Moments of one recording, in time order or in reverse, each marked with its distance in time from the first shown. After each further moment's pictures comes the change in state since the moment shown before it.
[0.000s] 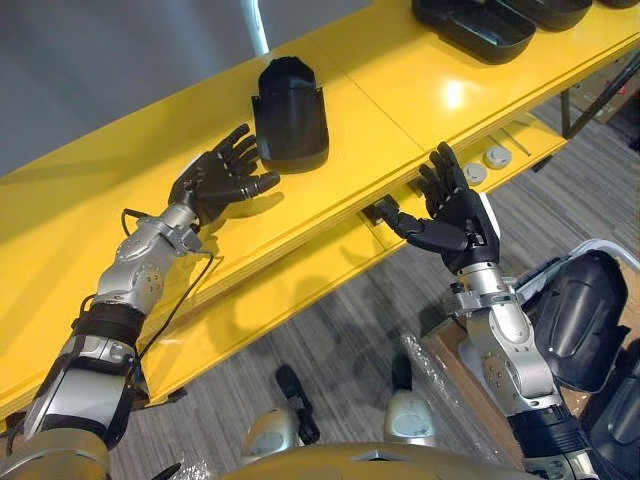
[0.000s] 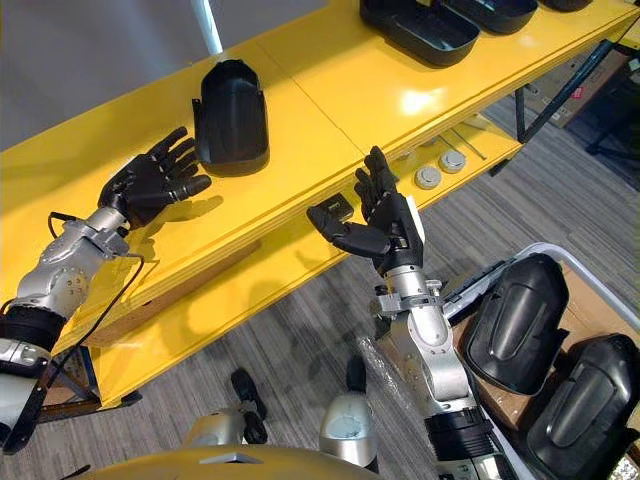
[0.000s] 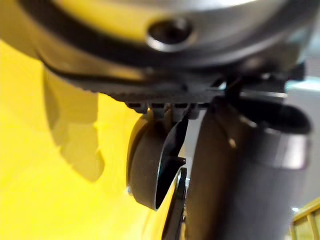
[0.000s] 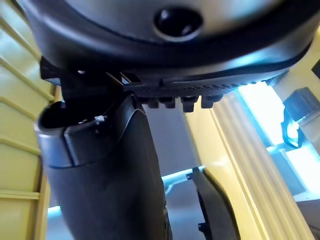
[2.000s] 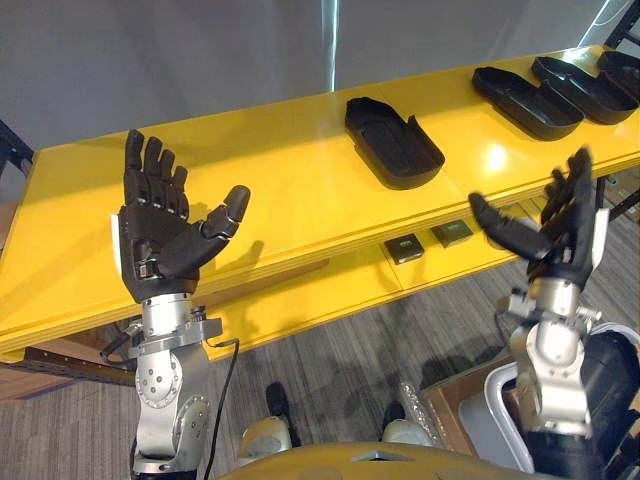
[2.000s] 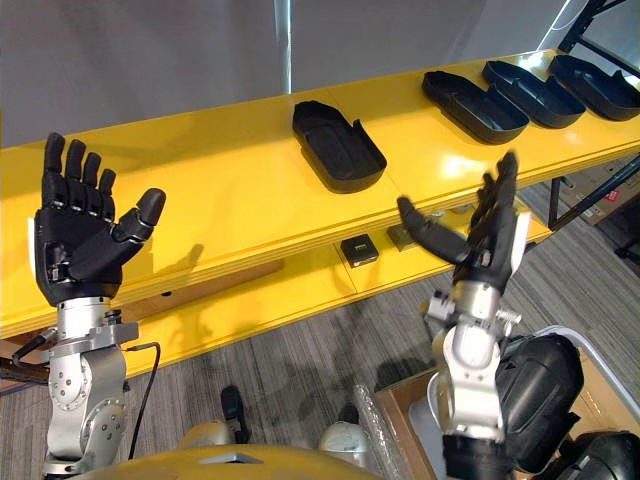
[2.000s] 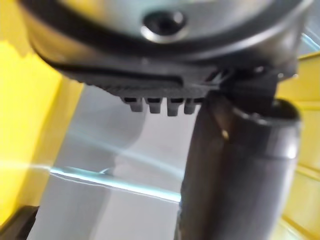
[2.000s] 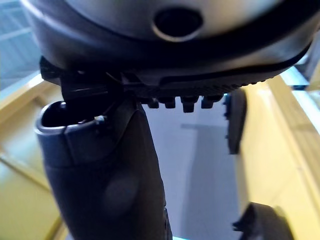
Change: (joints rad) left arm 0.757 -0.530 0.222 -0.925 0.481 -0.347 0.556; right arm -0.041 0.013 -0.316 0.013 -0.303 -0.052 -0.250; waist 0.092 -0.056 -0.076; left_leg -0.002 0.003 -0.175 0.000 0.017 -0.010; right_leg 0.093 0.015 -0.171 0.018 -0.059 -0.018
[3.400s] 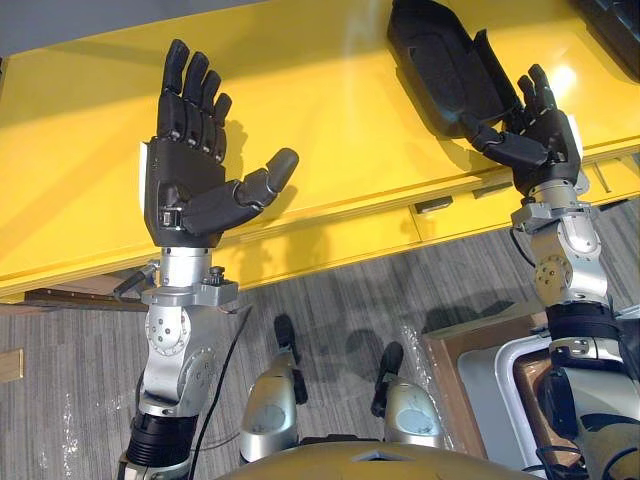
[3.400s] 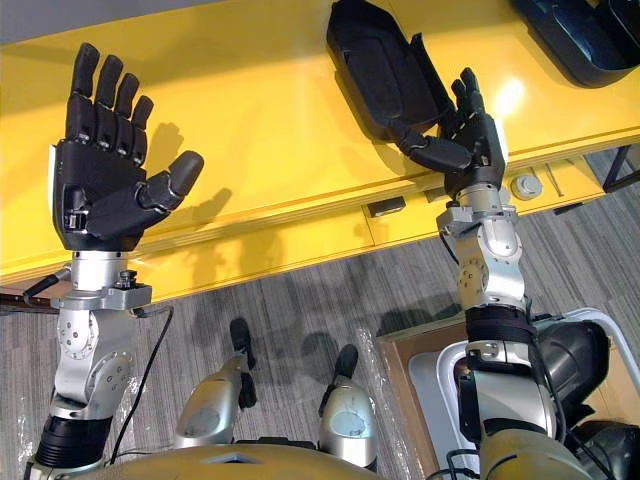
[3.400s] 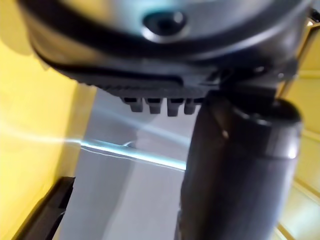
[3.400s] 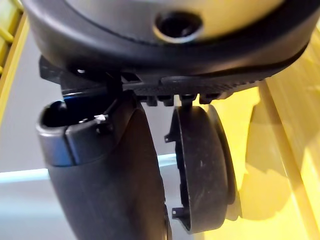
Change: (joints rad) left arm -0.254 0.106 -0.048 0.027 -0.045 0.003 -0.117; right arm -0.474 -0.197 0.061 0.563 0.402 0.068 0.431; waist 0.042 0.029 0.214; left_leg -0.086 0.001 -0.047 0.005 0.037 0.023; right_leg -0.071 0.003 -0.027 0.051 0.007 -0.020
